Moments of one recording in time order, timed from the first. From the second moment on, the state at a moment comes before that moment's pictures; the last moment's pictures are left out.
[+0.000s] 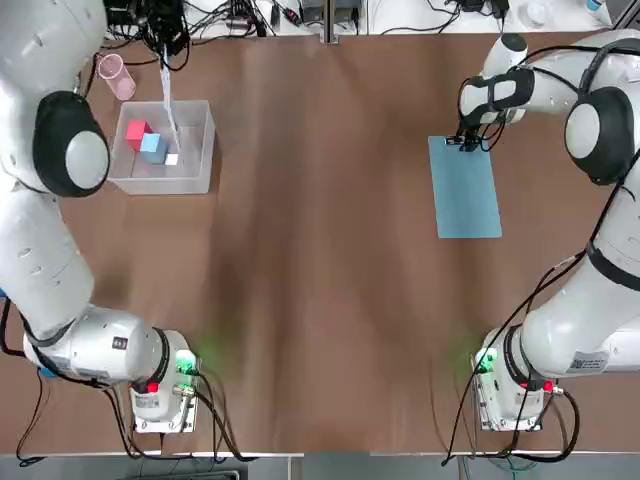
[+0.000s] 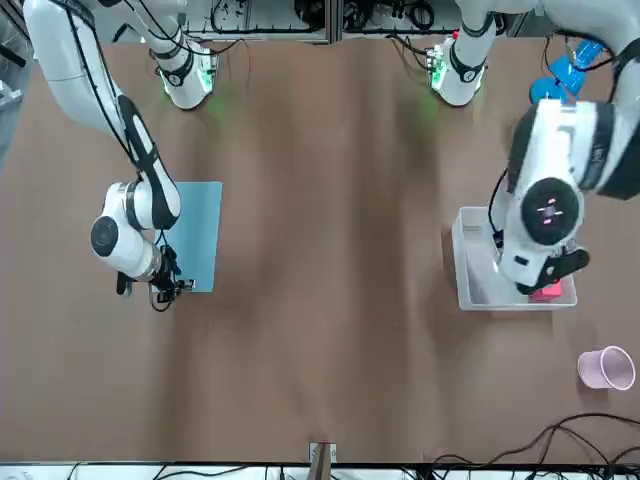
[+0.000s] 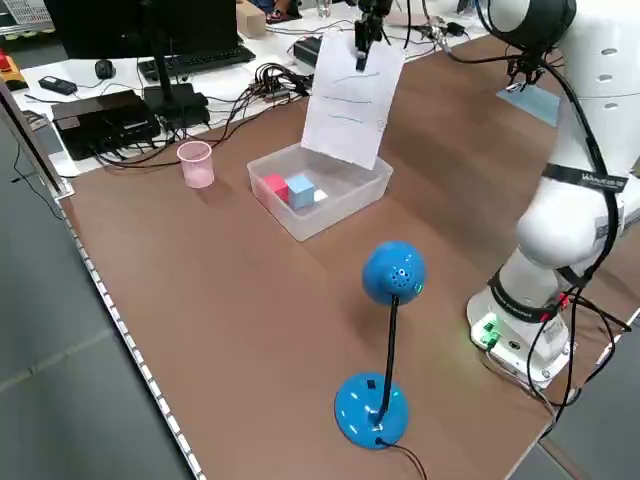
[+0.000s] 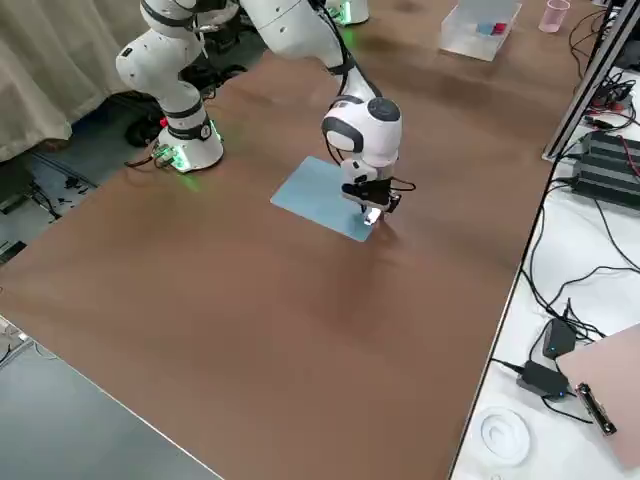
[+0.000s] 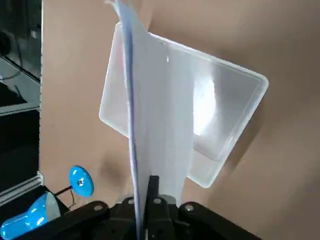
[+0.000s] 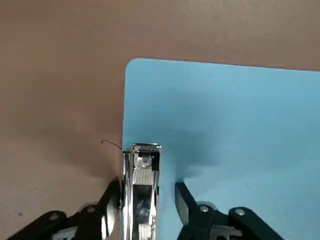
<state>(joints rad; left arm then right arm) -0.11 0.41 -0.19 -1.32 0.39 1.33 -0.67 0.03 0.55 0.02 -2.02 0.03 2.57 1.52</state>
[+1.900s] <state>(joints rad) -0.02 0.35 -0.20 -1.31 0.18 1.33 -0.74 0.25 0.54 0.03 -1.48 0.03 2.02 1.90</state>
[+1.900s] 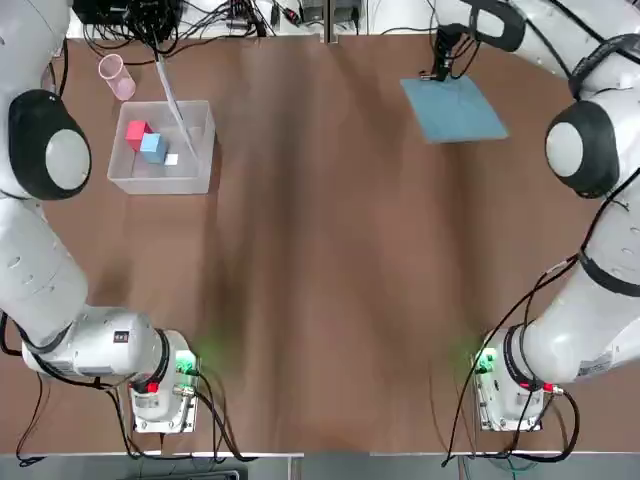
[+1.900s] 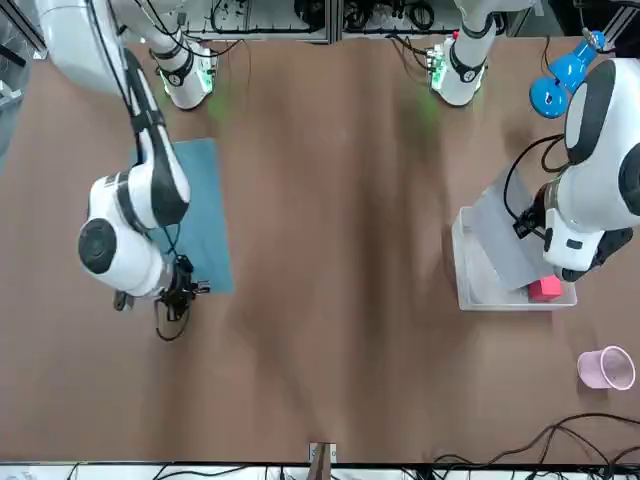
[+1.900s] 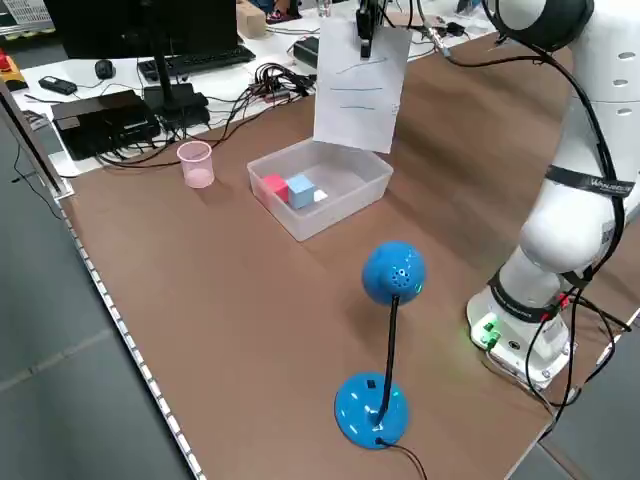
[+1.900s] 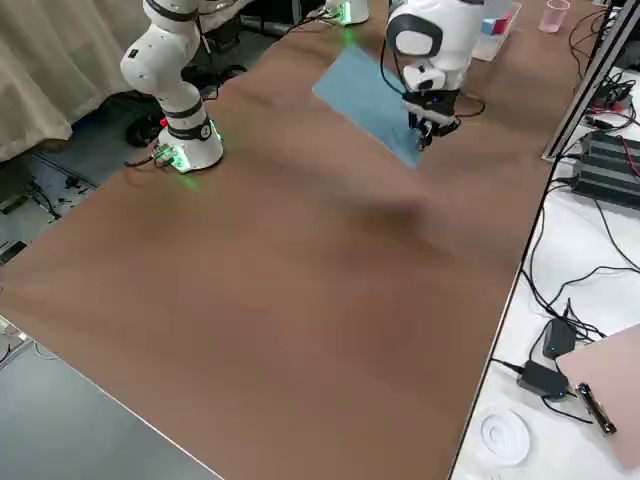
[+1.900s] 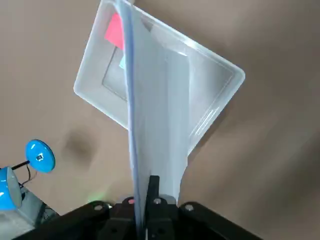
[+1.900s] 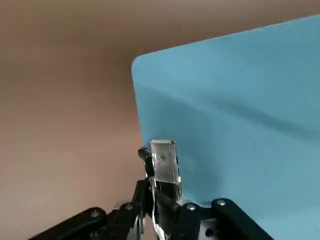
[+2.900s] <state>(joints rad) 0.05 0.34 -0.19 -1.31 0.05 1.35 -0.81 0.55 0.89 -0.01 -1.17 -0.02 2.34 2.16</state>
